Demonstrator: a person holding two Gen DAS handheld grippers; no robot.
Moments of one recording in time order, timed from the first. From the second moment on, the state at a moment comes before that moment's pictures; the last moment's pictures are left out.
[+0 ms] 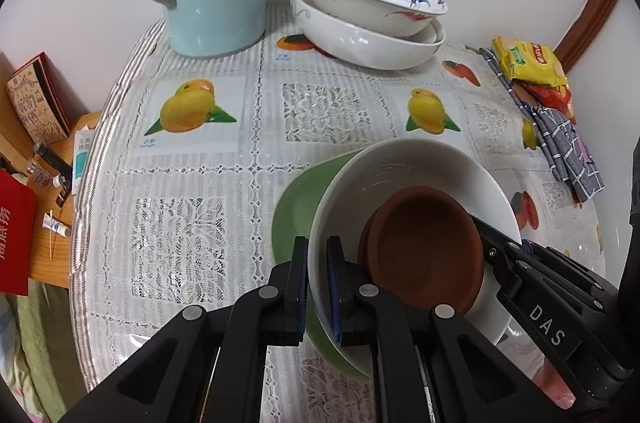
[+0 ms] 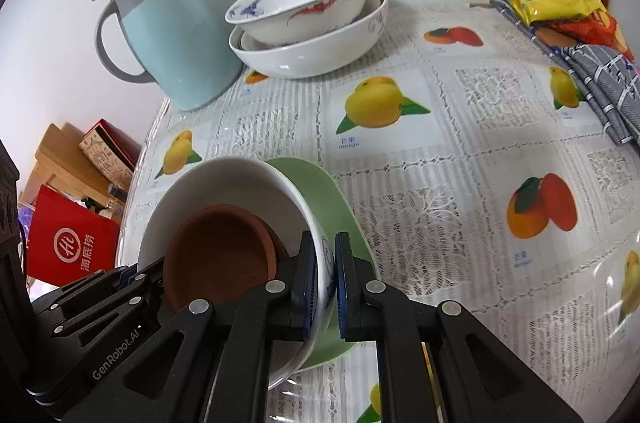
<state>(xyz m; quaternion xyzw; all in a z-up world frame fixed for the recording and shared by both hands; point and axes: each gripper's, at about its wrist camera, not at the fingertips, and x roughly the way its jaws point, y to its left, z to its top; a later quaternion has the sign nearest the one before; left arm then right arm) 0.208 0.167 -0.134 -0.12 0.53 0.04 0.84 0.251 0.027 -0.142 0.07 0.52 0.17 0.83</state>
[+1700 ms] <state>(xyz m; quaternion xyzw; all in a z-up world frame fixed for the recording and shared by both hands) 0.163 0.157 -0.094 -0.09 0.49 0.05 0.87 0.216 -0.007 -0.110 0.03 0.49 0.18 0.86</state>
